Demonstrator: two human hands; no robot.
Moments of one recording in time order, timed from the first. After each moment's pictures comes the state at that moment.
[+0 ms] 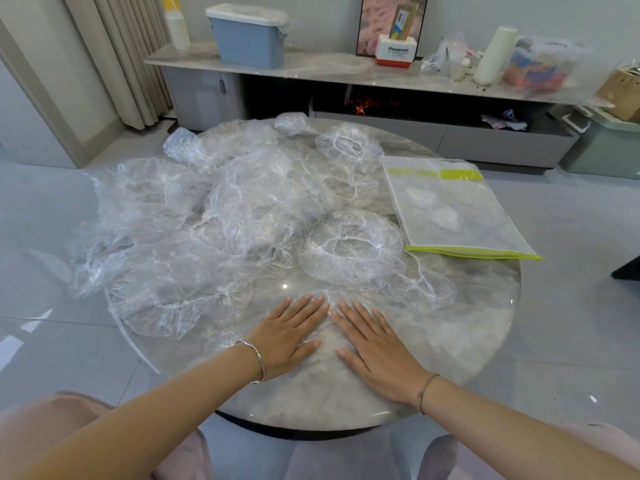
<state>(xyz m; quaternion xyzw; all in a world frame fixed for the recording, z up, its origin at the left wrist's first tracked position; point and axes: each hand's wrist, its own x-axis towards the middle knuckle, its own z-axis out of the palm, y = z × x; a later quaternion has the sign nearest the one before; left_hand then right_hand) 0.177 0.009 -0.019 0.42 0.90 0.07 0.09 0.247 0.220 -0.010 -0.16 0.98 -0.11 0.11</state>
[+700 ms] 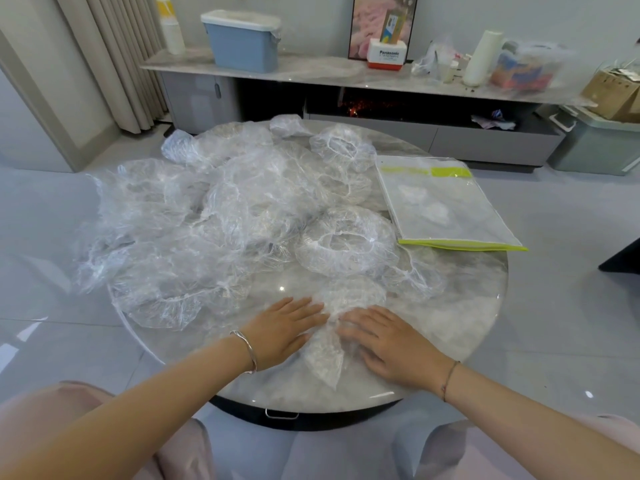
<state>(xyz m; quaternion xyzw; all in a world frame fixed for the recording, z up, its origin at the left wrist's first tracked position) 0.179 -0.001 -0.009 0.48 0.87 0.07 0.09 0.257 0.250 -0.006 -0.32 0.94 -0.05 -0.10</state>
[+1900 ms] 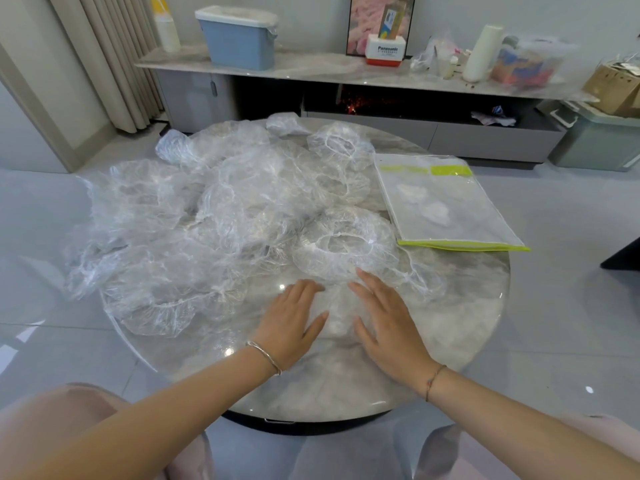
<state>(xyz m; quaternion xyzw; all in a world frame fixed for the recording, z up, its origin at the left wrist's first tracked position) 0.192 0.034 0.009 0.33 0.90 0.27 -0.04 0.250 0.228 0.015 -0.10 0.96 -0.22 -0.12</state>
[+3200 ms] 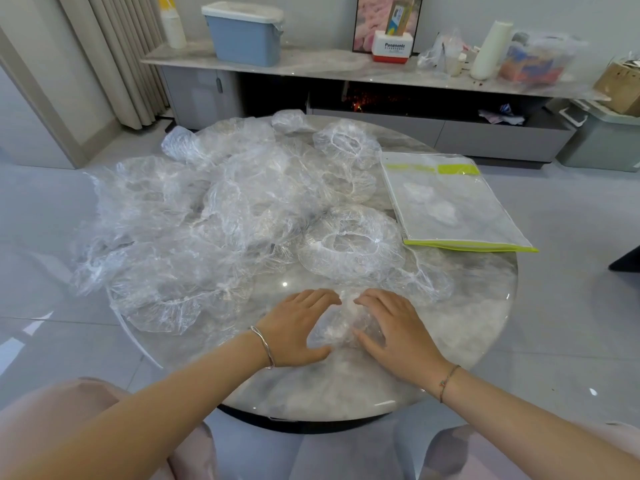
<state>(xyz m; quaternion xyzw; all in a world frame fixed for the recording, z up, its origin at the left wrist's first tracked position) 0.179 0.025 0.012 0.45 0.87 0.19 0.05 0.250 0.238 0.012 -0.12 0.97 -0.19 -0.08</state>
